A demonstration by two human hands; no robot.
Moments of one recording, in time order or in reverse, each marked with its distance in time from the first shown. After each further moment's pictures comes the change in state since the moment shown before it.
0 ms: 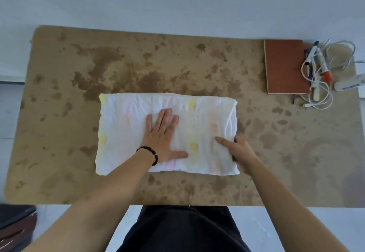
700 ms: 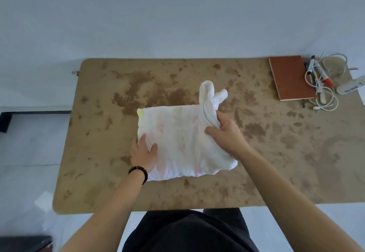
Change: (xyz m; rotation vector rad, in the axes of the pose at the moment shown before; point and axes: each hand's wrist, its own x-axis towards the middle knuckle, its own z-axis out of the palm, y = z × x) left_hand -0.083 -0.111 0.007 -0.945 0.220 -0.581; right_hand -0.117 -0.103 0.125 -0.221 0.009 -0.506
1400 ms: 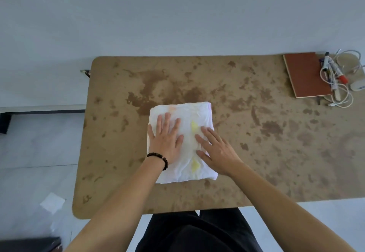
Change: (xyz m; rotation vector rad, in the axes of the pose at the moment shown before) left_hand 0.038 0.011 -0.030 0.653 -0.105 0.518; right_hand 0.032 0.077 0.103 -1.053 -0.188 -0.294
